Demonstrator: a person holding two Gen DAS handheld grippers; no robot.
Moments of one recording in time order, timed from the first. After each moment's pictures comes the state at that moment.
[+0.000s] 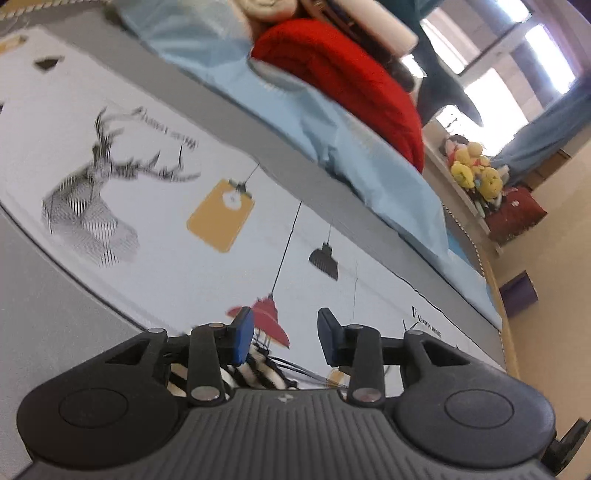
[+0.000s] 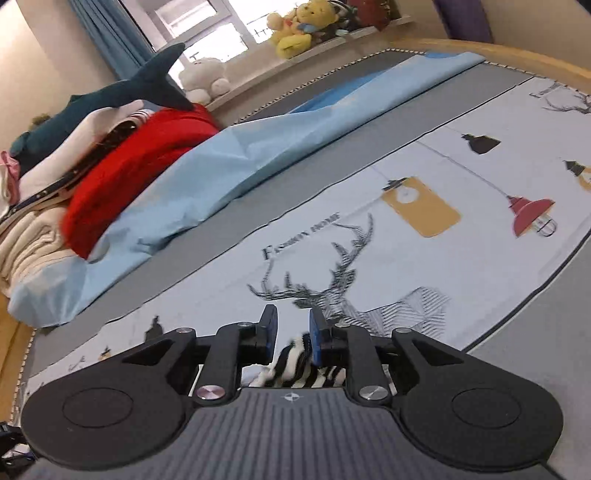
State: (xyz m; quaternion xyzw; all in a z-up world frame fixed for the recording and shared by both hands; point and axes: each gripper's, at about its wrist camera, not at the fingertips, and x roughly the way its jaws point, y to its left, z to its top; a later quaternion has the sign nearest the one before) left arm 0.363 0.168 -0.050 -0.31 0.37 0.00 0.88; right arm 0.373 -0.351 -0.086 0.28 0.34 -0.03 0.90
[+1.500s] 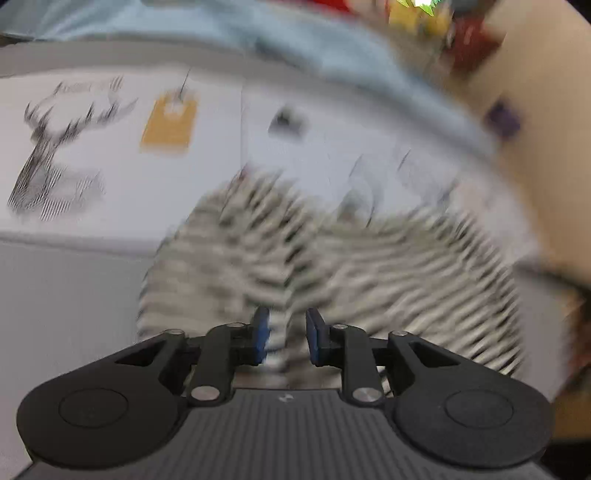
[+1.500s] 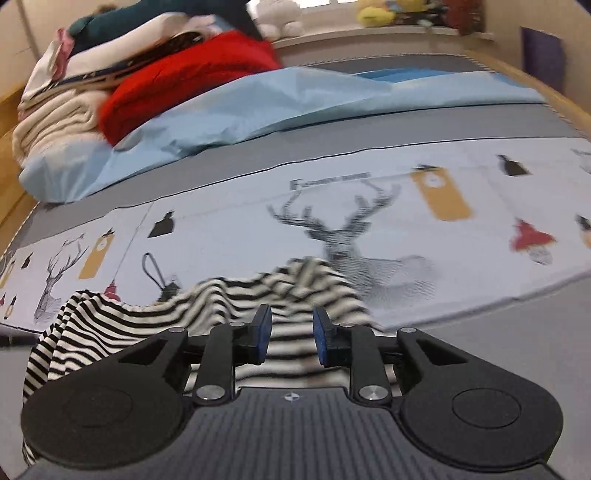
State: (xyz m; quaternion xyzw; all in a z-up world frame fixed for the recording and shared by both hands) left arm 0.326 0.123 -0.090 -0.07 0.53 -0.09 0.84; right arm 0.320 -0.330 -0.066 0.13 0.42 0.05 0.90
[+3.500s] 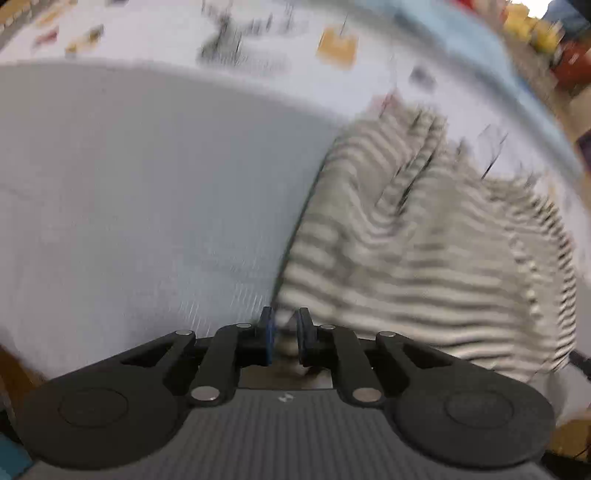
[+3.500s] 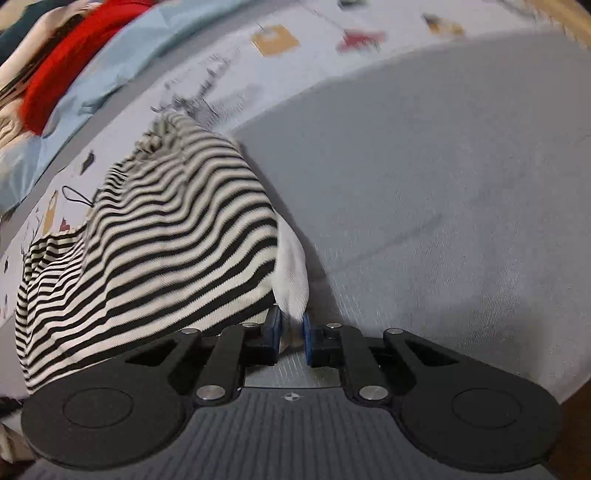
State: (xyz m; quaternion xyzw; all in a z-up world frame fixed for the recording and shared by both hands) left arm 0.192 0.190 -0.076 -0.16 0.55 0.03 0.82; right arm 0.169 -0.416 -0.106 0.23 0.54 -0.03 0.81
